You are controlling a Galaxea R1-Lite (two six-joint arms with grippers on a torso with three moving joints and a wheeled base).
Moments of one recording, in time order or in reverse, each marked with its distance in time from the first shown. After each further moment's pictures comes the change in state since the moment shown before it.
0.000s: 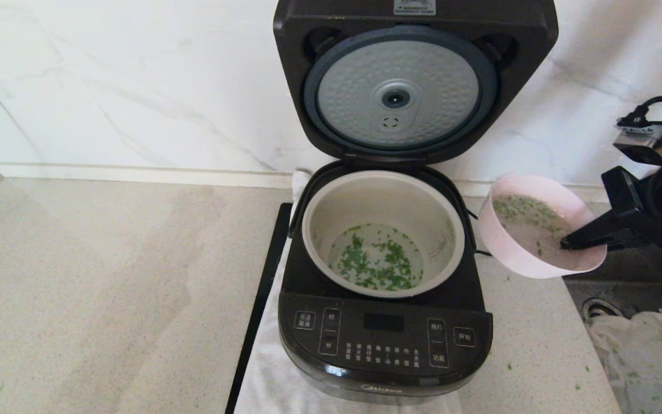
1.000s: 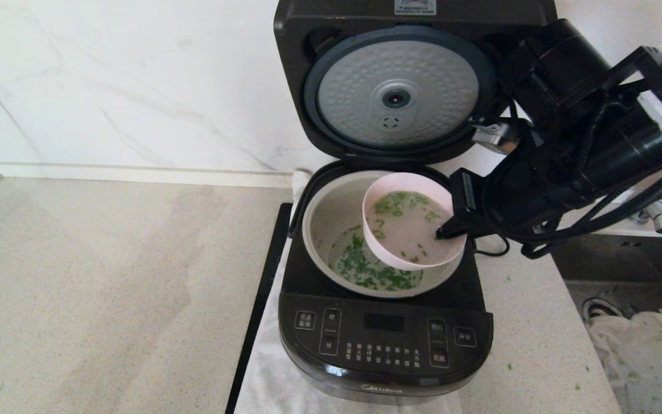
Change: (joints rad) left arm 0.000 0.000 0.000 0.000 0.000 0.000; right arm 0.355 0.255 -0.221 -0.109 -0.202 0.121
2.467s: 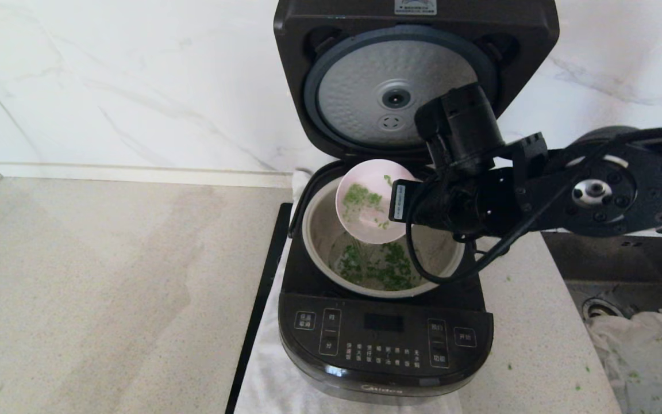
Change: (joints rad) left arm 0.000 0.000 0.000 0.000 0.000 0.000; right arm 0.136 0.063 0.324 -0.715 -0.599 -0.152
